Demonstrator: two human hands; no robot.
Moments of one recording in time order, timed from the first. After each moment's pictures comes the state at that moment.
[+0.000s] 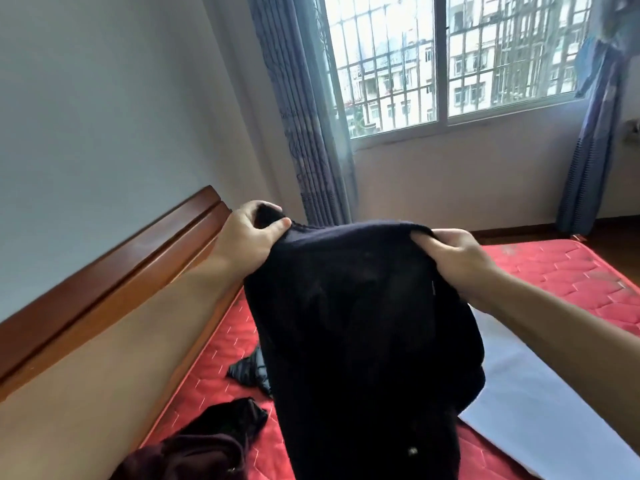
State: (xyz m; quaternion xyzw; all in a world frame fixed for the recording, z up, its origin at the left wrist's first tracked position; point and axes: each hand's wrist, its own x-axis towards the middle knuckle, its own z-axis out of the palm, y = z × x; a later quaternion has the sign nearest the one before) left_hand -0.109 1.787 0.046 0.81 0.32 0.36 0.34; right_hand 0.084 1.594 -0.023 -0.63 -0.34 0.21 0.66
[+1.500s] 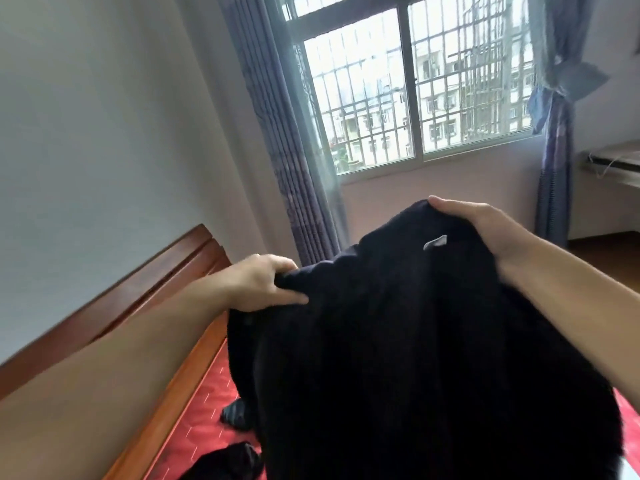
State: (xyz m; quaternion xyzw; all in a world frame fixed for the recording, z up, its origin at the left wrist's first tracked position) left_hand -0.123 1.775 0.089 0.97 0.24 -0.01 0.08; right_hand 0.093 1.536 0.065 -0.51 -0.30 0.35 0.72
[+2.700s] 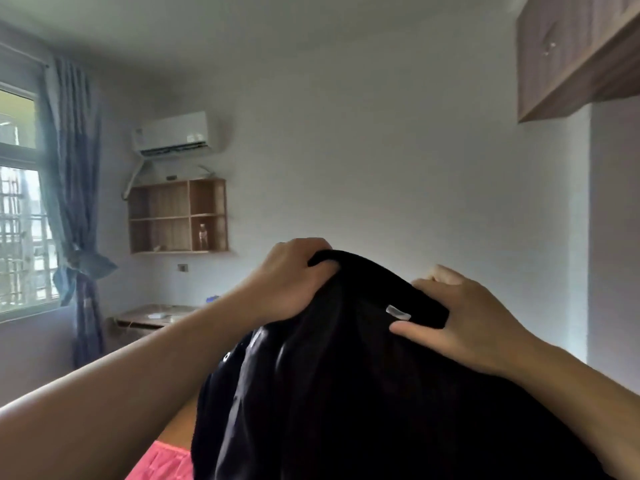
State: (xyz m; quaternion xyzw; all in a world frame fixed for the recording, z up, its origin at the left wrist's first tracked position) left_hand -0.180 1.299 0.229 0.77 -0.48 0.19 0.37; right_hand -0.322 1.101 0.174 -0.90 -0.02 -0.43 0.08
